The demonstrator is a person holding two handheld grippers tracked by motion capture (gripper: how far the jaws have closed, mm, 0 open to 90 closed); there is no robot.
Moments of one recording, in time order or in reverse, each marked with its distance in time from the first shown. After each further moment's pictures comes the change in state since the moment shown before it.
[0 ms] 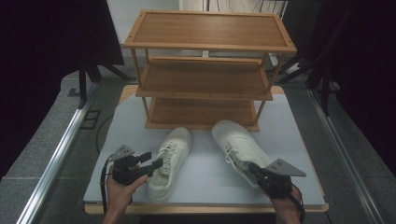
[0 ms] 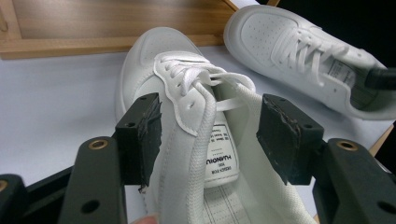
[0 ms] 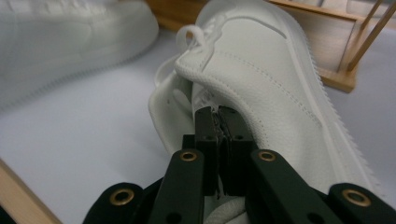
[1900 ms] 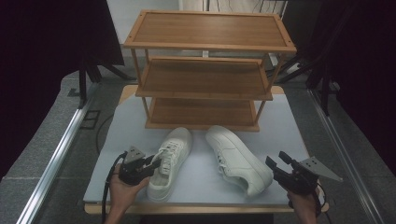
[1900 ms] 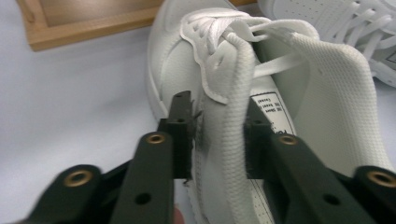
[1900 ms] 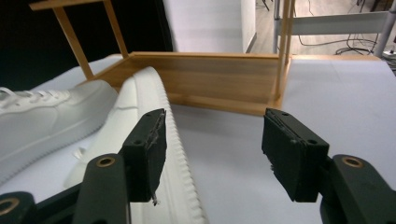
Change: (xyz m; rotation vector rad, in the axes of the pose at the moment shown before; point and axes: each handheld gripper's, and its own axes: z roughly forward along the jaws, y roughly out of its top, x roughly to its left) left arm 0.003 -0.010 0.021 0.094 0.136 0.144; right arm -0.037 0.000 -0.034 -0.234 -0.121 0.138
